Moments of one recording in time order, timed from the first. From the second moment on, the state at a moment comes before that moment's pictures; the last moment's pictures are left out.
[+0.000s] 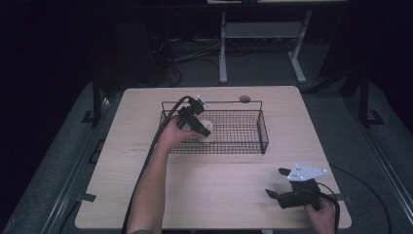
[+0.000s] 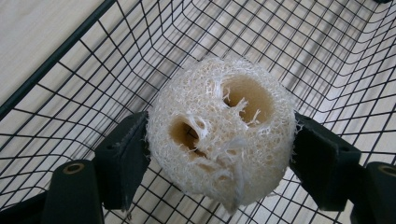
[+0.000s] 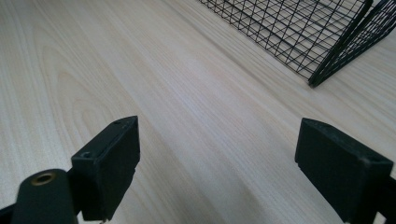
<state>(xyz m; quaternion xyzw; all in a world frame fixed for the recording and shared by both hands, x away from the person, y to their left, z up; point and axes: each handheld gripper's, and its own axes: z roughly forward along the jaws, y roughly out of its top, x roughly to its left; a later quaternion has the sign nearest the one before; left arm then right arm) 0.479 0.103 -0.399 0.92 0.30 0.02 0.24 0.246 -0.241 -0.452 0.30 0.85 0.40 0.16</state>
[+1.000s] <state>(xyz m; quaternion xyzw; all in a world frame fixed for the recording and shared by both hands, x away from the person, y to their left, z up) 0.468 0.115 -0.384 0.92 0.30 0.03 0.25 0.246 -0.238 -0.452 0.31 0.85 0.40 0.15</state>
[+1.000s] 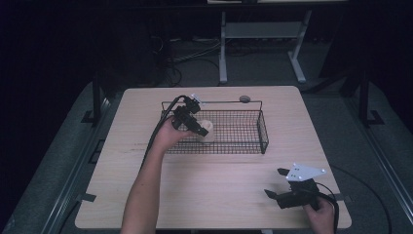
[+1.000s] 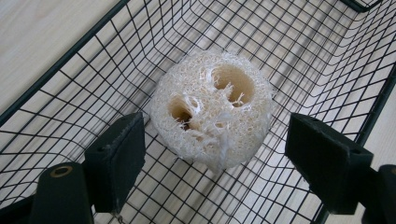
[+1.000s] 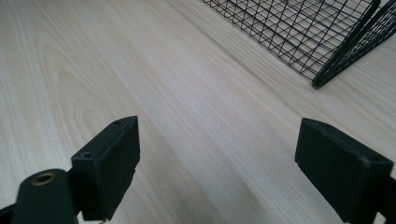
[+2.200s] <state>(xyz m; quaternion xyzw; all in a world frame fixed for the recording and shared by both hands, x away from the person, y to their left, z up) 0.445 0.143 -0.371 0.91 0.31 0.03 0.26 0.248 -0.243 -0.453 0.31 0.85 0.40 0.16</state>
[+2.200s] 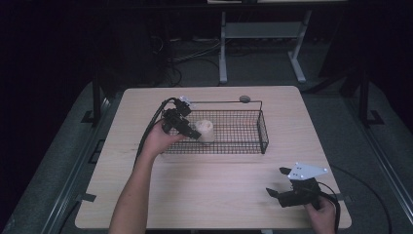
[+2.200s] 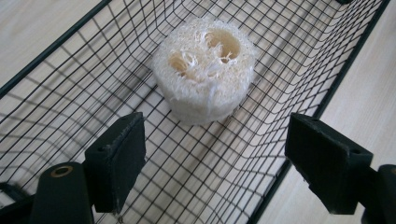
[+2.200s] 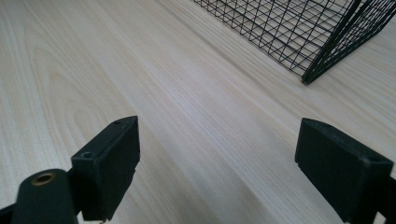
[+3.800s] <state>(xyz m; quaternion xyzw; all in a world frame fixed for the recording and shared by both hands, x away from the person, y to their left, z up) 0.364 0.194 -0.365 0.91 0.28 0.04 0.31 0.248 -0.238 -0.455 0.31 0.85 0.39 0.16</state>
